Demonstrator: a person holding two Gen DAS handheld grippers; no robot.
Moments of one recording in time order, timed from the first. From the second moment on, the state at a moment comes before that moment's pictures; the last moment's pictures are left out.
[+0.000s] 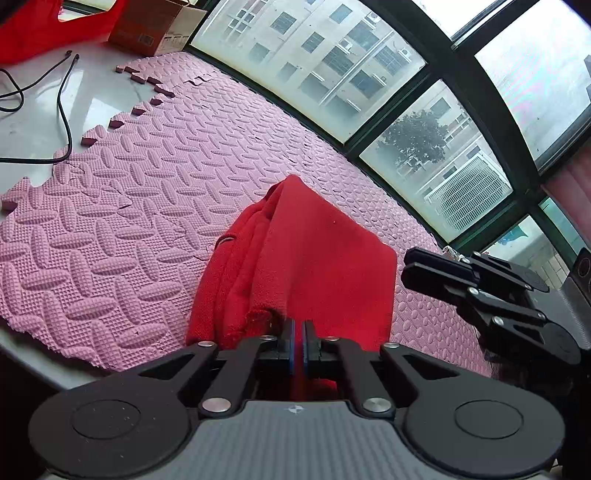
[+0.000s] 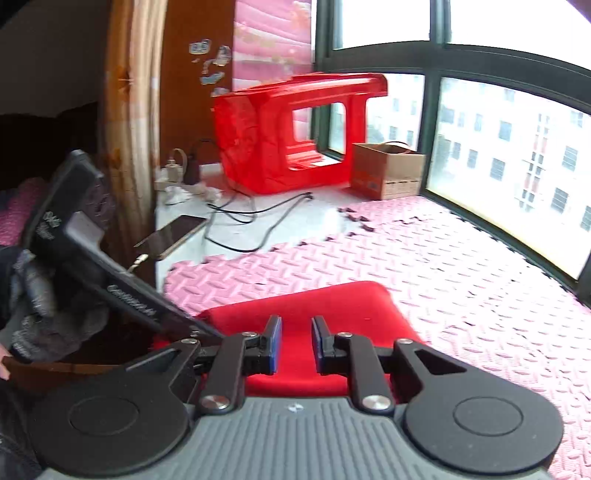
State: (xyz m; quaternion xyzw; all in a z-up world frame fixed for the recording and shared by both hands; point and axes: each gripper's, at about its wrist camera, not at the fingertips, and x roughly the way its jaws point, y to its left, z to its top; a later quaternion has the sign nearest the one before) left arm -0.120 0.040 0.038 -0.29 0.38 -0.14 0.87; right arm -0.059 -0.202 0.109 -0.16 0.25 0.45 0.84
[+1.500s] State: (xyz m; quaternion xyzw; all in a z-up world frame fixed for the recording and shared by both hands) left arm -0.114 0.042 0.031 -0.28 0.40 -0.13 0.86; right arm 0.025 -0.275 0.027 0.00 0.34 0.27 0.90
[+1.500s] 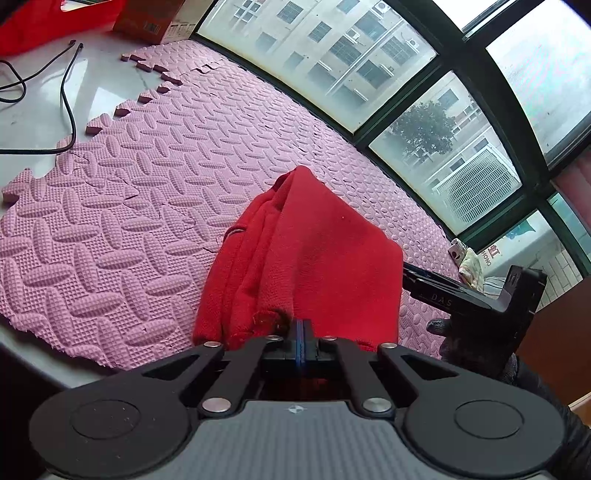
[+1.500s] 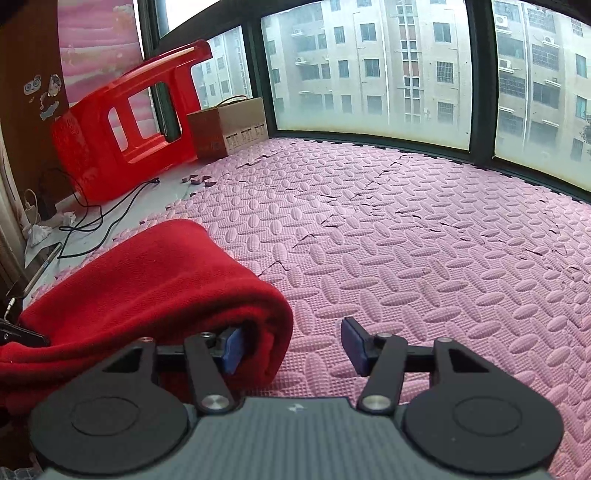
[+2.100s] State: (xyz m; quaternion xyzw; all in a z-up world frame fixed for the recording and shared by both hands) left arm -0.114 0.044 0.028 -0.29 0.40 -0.14 0.86; right arm -0.006 -0.269 0.062 -0.09 0.30 0.27 0.91
